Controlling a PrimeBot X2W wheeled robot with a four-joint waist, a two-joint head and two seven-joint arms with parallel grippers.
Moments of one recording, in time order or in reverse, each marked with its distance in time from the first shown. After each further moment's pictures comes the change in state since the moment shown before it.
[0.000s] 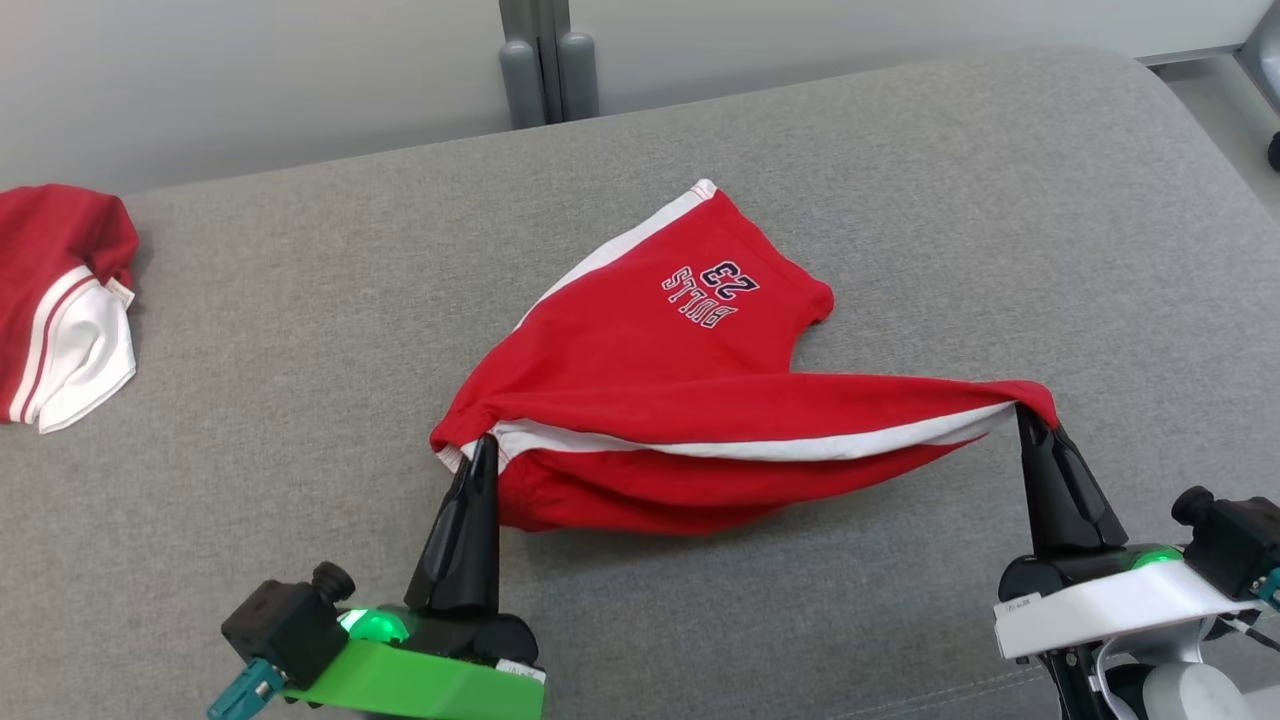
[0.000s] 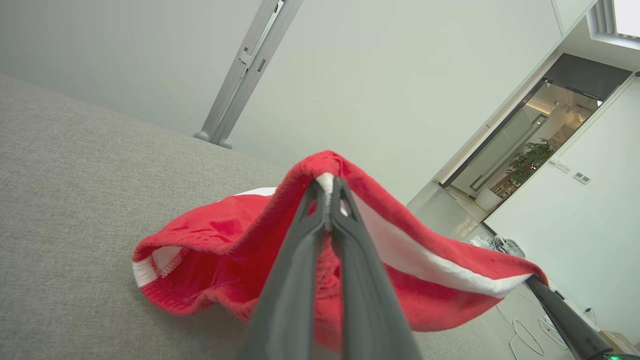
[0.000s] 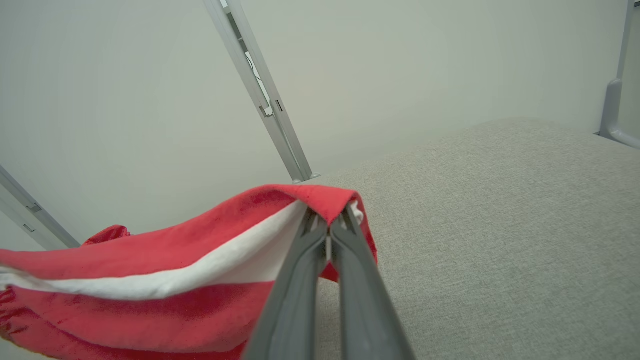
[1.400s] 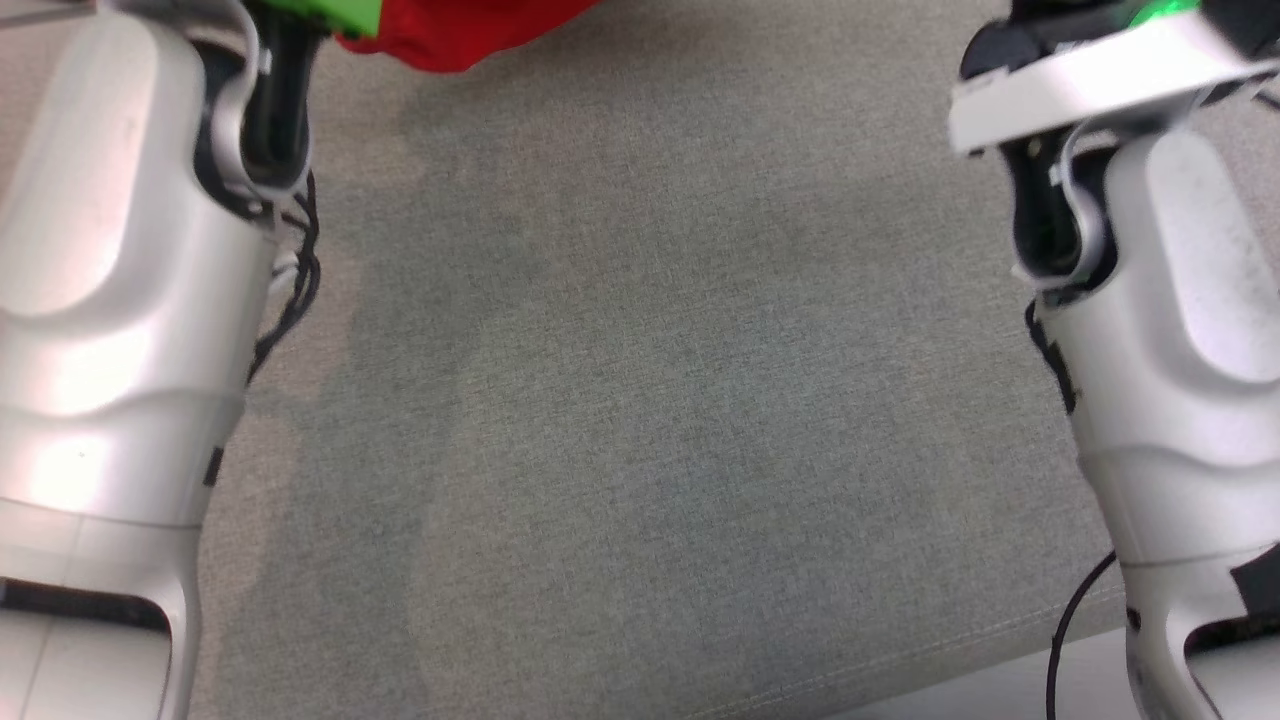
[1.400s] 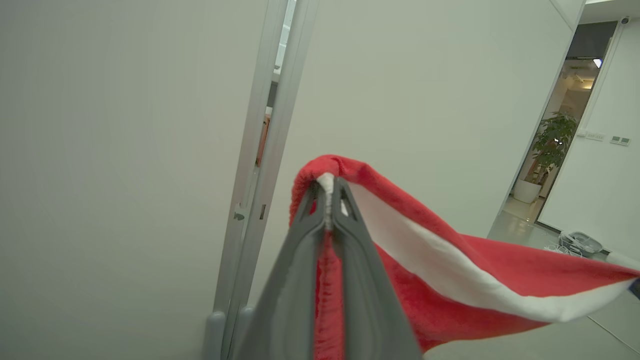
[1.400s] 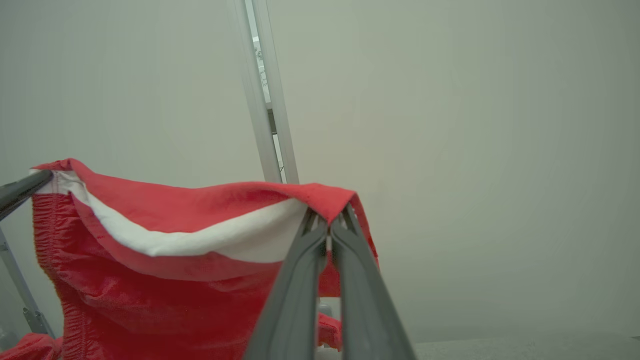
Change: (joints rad) left arm -1.181 0.119 -0.065 0.668 -0.047 -0.027 0.055; right arm -0.958 -0.024 0.101 0.516 -0.022 0.000 -0.114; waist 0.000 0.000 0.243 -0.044
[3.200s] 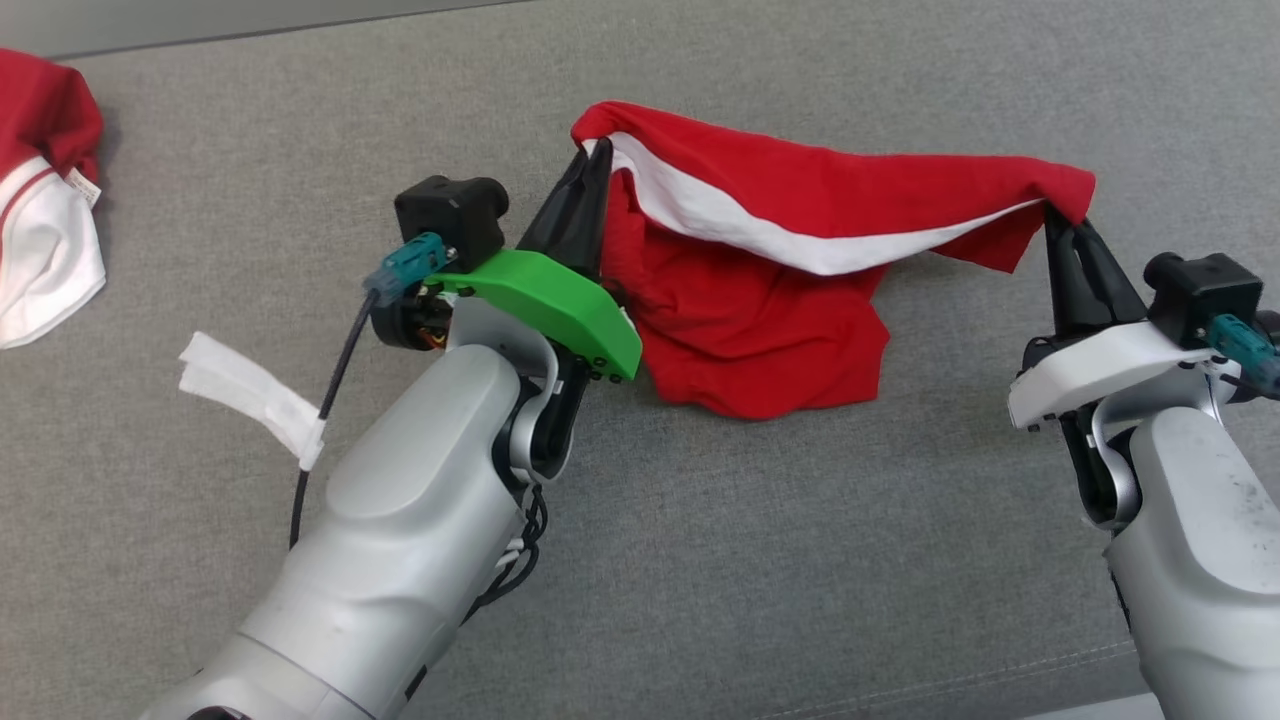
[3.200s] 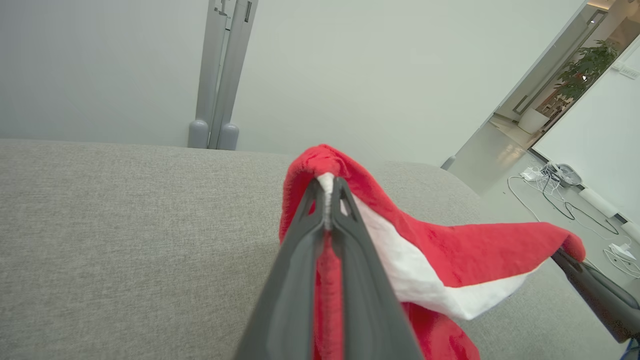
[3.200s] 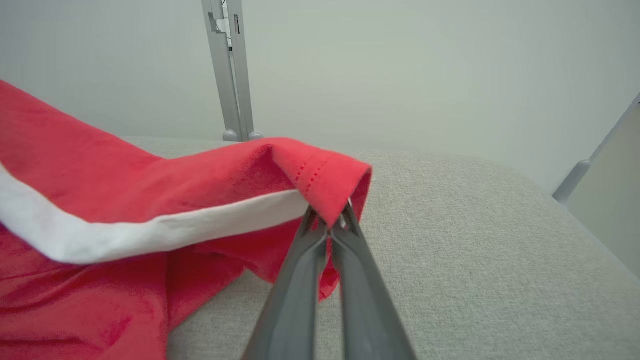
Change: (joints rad) left arm 0.314 -0.172 -0.317 0.100 -0.164 0.118 -0.079; right arm 0.397 -0.087 -0.101 0.118 -0.261 0.000 -0.011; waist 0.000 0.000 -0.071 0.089
